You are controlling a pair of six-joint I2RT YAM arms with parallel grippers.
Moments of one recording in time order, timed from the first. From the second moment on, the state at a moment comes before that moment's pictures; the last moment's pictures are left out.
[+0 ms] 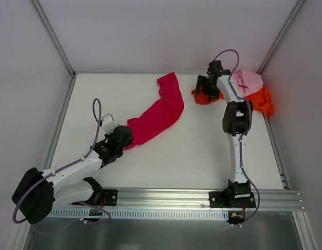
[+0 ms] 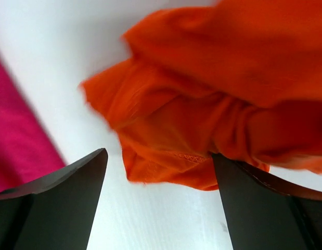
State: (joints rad) left arm -0.69 1.07 0.52 -0.20 -0.66 -1.01; right arm 0.13 2.54 2.34 -0.91 -0.11 0.30
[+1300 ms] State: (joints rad) left arm -0.69 1.11 0.39 -0.01 -0.60 -0.99; right arm 0.12 2.10 1.84 -0.68 0.62 0.19
